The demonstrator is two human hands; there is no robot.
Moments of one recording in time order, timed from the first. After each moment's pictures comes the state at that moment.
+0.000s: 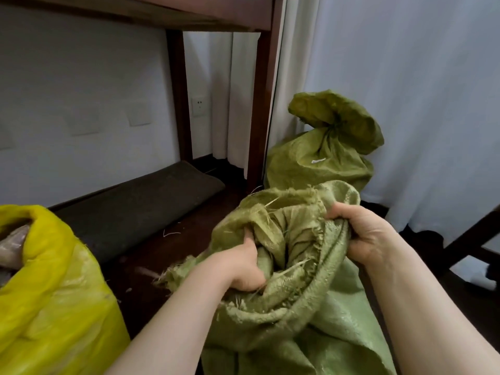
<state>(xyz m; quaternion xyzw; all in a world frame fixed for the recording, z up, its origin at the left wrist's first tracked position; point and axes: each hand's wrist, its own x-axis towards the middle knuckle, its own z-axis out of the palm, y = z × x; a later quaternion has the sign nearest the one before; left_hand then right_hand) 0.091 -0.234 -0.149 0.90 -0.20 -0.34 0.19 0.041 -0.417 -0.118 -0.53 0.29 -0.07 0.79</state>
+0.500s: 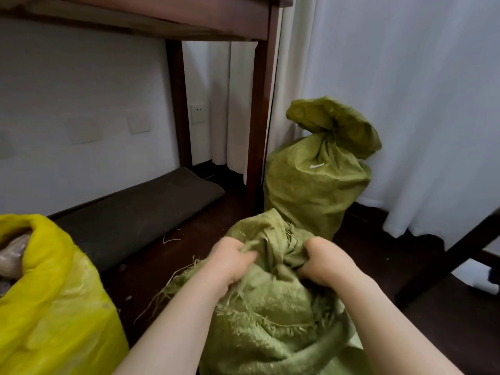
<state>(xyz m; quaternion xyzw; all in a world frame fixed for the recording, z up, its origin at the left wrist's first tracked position) 0.108 -0.230 -0.171 0.87 -0.06 -0.20 0.46 0.049 -0.389 -0.158 -0.96 0.23 0.08 0.14</state>
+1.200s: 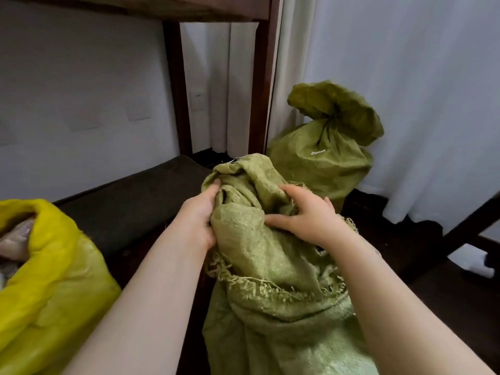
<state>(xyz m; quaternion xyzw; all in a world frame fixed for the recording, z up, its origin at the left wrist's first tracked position) 0.125 -0.210 -0.125 0.51 0.14 -0.24 0.82 0.055 -0.369 -0.123 -0.95 0.11 -0.06 0.27</state>
